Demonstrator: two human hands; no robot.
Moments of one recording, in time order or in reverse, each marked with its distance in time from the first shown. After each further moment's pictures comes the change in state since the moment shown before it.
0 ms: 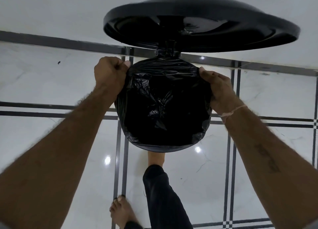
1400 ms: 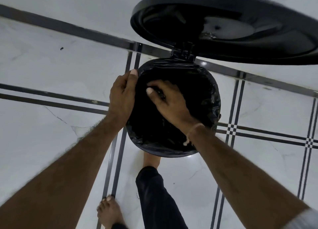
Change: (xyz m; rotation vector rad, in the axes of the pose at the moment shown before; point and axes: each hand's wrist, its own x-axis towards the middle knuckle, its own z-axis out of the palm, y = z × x) left_hand -0.044 -0.050 0.029 -0.518 -0.104 -0.039; right_hand -0.017 0.071 0.113 -0.965 -0.274 -0.641
